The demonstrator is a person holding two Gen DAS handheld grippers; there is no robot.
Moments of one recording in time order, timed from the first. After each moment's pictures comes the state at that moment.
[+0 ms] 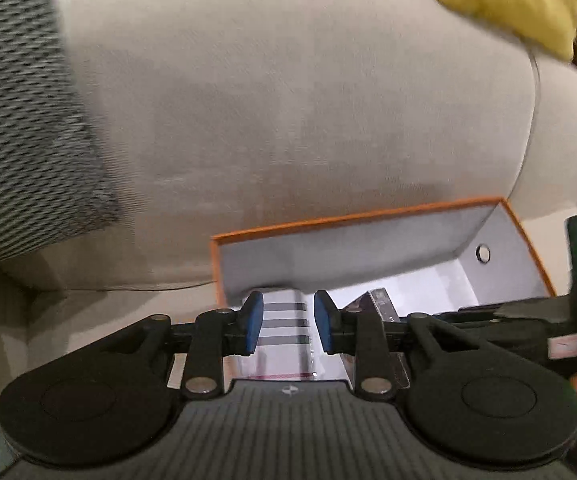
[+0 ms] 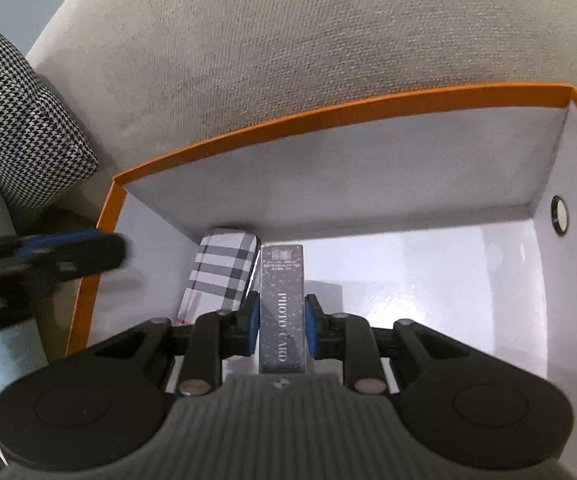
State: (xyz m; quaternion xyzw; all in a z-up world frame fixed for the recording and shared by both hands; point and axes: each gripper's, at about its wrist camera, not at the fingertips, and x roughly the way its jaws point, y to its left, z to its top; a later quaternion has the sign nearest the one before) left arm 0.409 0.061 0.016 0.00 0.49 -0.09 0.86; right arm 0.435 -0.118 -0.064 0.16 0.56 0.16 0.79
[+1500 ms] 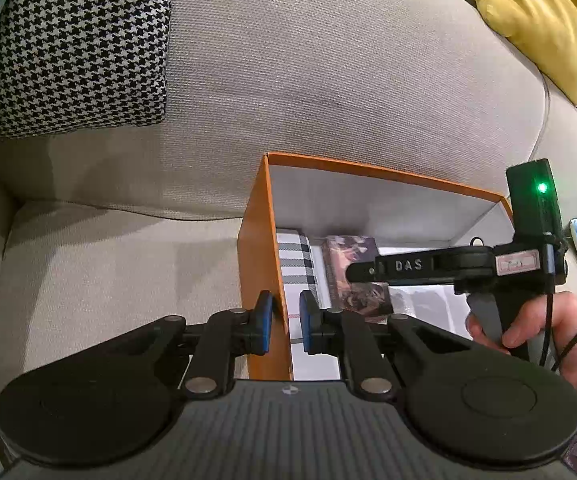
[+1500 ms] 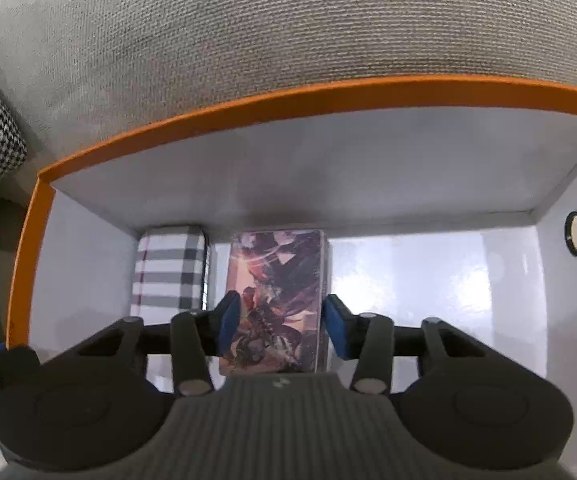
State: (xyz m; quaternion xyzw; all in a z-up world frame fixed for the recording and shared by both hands) left arm 0.384 0.115 -0.015 -0.10 0.52 -0.10 0.84; right arm 0.467 -0.084 -0.101 0.12 0.61 0.11 0.78
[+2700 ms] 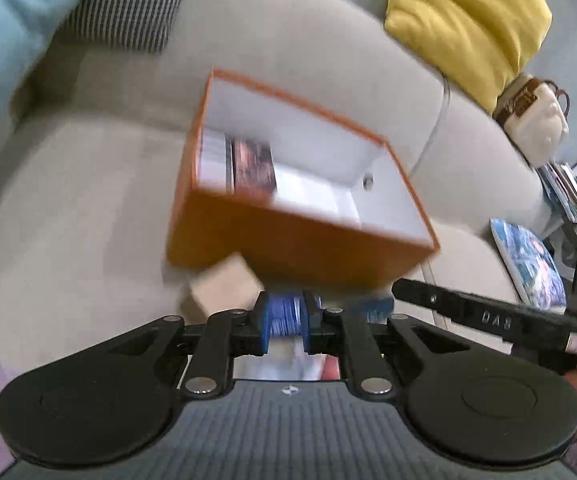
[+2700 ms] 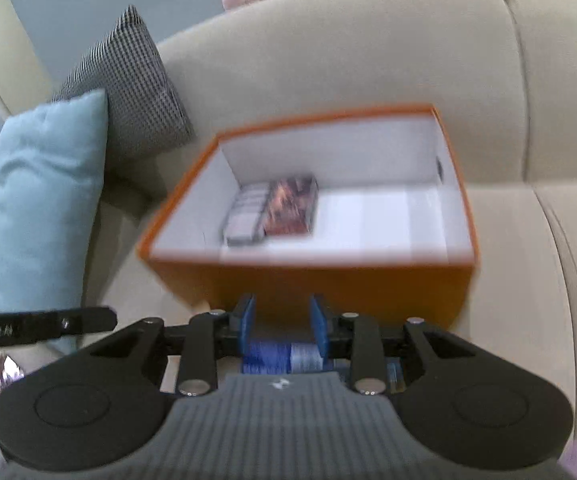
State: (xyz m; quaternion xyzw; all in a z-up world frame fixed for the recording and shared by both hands) left arm 0.172 0.093 0.005 -0.20 0.47 -0.14 0.85; right arm 0.199 -0.168 0.001 0.10 0.46 0.18 0.87
